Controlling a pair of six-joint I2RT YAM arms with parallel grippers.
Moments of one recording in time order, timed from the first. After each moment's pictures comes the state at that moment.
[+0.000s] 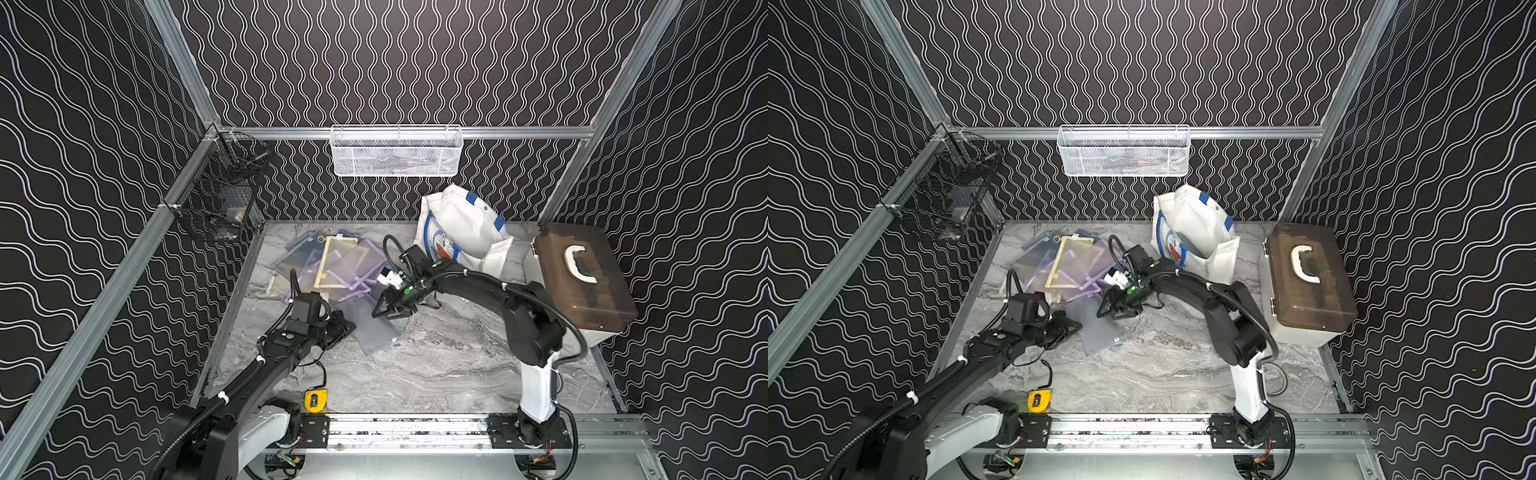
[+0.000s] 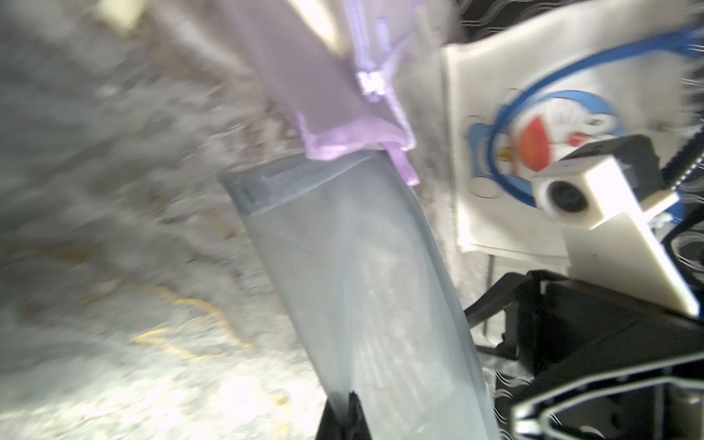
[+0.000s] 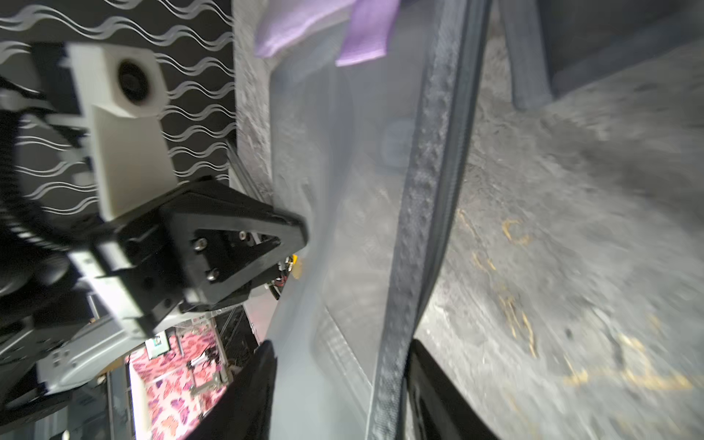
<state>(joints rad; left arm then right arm) -0.21 1.03 0.51 -0.23 0.49 -0.88 0.67 1.94 1.52 -0.69 -0.82 0.46</state>
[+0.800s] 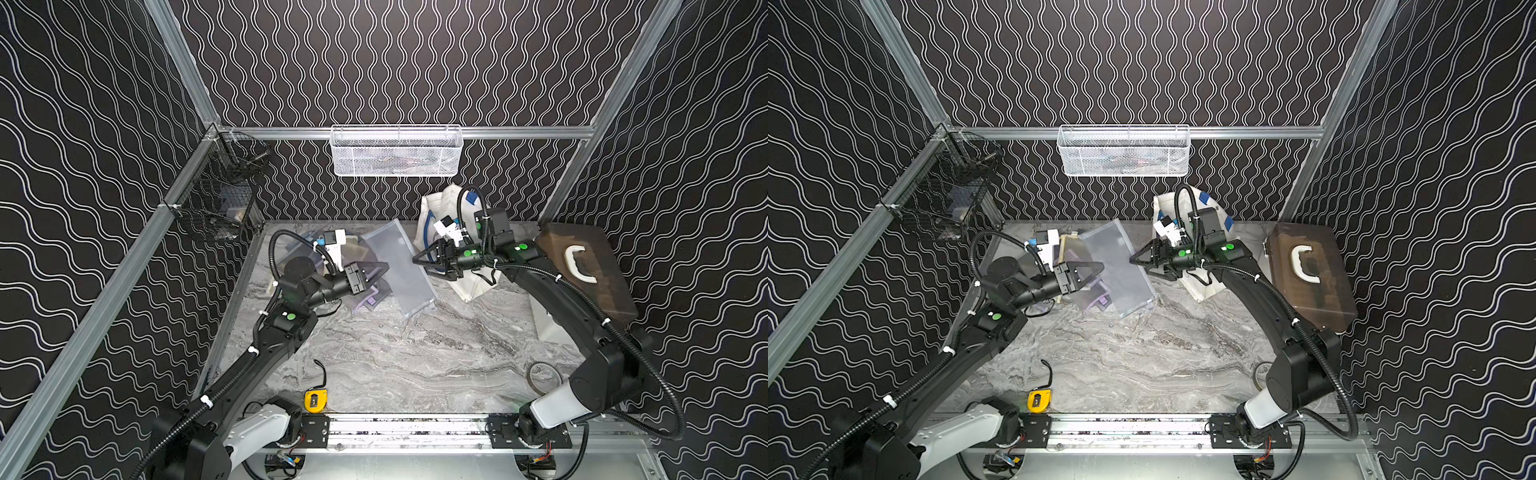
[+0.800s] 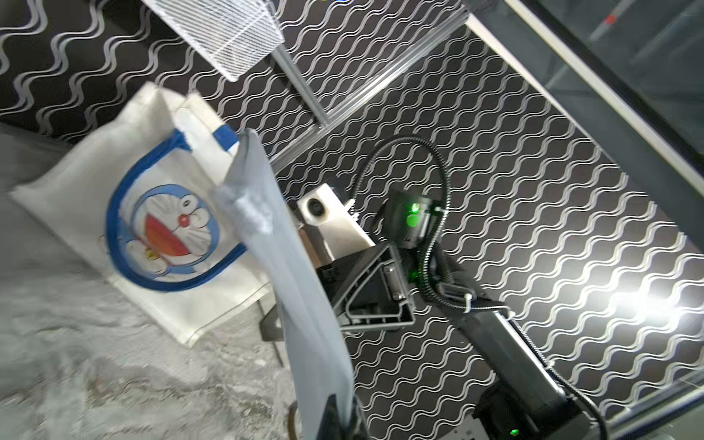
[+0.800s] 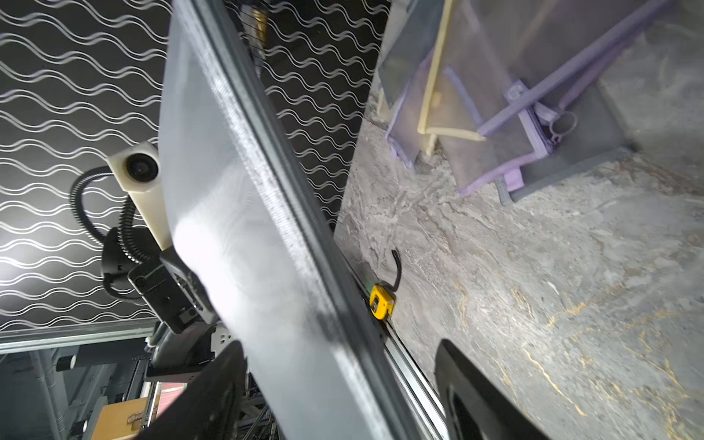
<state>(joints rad) -0.32 1.08 0.82 0.36 0.76 -1.01 0.39 1.54 1.44 -0.54 -0.96 0.67</state>
